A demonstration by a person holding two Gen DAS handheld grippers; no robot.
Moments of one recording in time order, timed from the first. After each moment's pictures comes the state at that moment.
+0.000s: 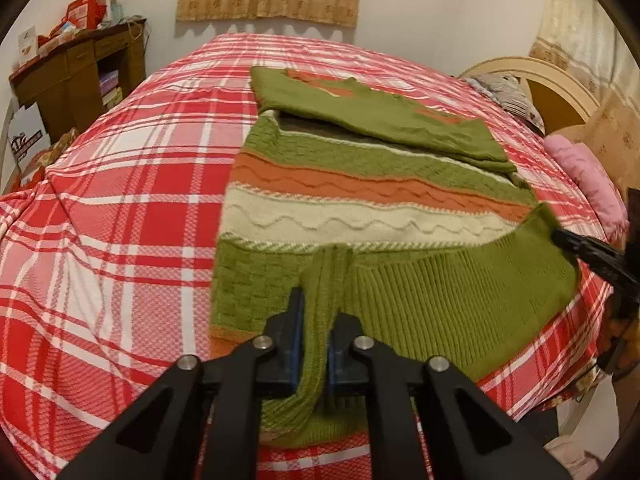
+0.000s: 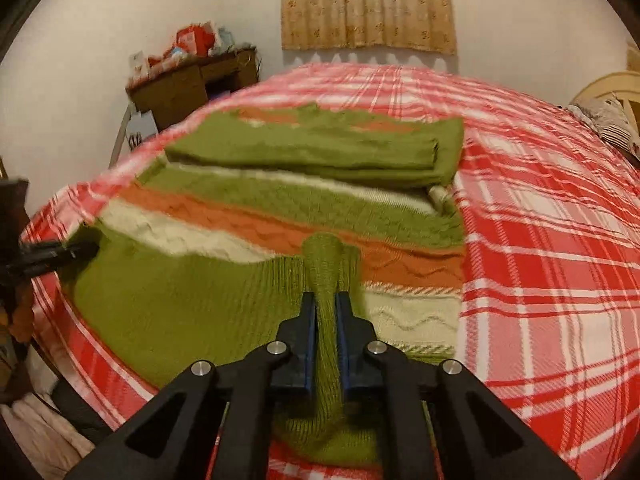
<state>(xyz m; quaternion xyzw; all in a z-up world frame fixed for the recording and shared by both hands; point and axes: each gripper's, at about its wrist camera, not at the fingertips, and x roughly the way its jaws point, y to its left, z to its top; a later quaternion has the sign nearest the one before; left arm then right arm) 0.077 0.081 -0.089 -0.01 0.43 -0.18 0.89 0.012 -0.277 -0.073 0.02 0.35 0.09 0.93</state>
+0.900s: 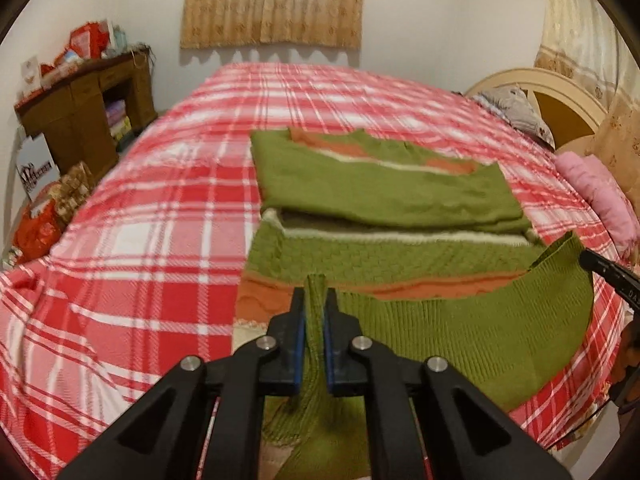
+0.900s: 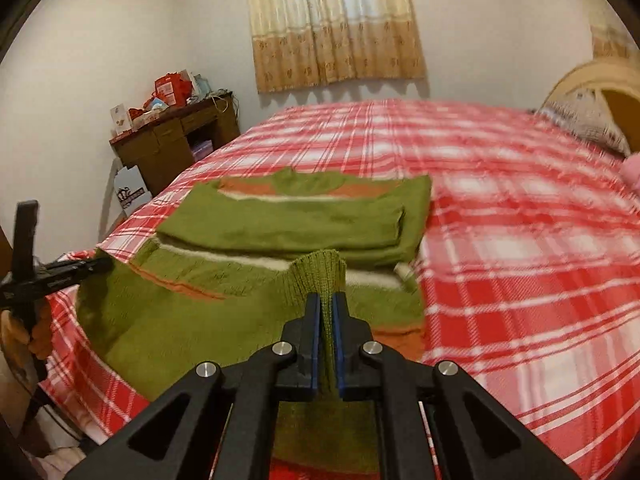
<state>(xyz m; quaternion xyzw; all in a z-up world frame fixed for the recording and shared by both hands) 0.130 0.065 -0.052 0.00 0.39 -0.17 0.90 0.031 -0.296 -0.041 0.07 0.32 0.06 0.94</state>
